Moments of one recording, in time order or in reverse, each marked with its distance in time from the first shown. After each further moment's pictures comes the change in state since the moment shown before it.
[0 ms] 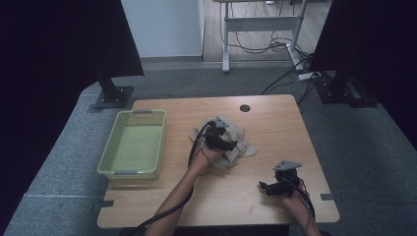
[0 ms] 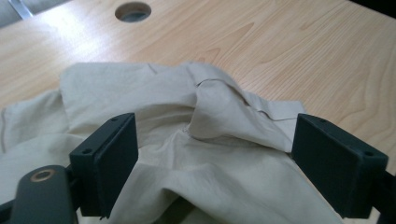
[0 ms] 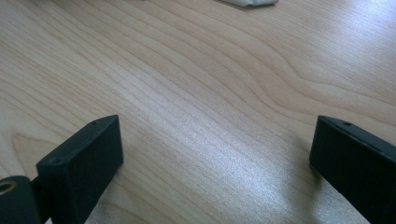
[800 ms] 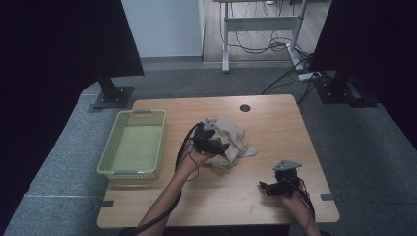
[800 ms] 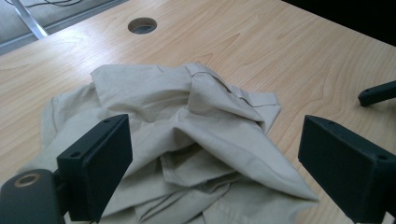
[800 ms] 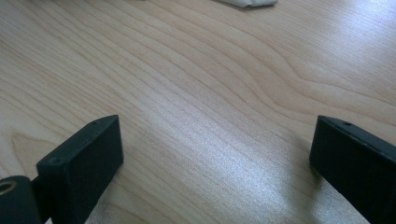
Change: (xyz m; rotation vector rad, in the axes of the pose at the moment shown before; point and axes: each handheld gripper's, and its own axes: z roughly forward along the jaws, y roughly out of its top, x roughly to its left) left arm -0.001 -0.009 -0.059 -0.041 -0.008 -0.005; right arm 0.000 0.000 0.000 0.000 -0.001 0.000
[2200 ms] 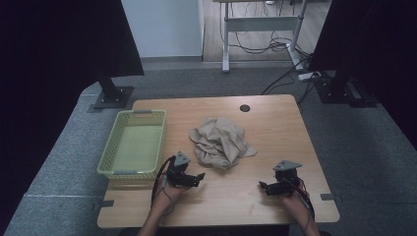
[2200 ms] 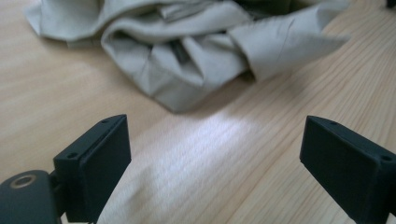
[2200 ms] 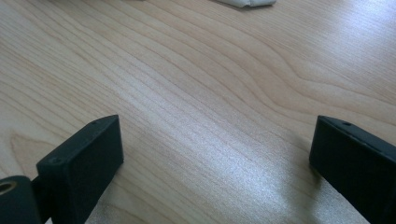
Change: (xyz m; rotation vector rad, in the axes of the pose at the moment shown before) left arm 0.003 -0.131 -0.040 0.035 0.042 -0.086; right arm 0.000 0.000 0.000 0.000 -0.005 0.004
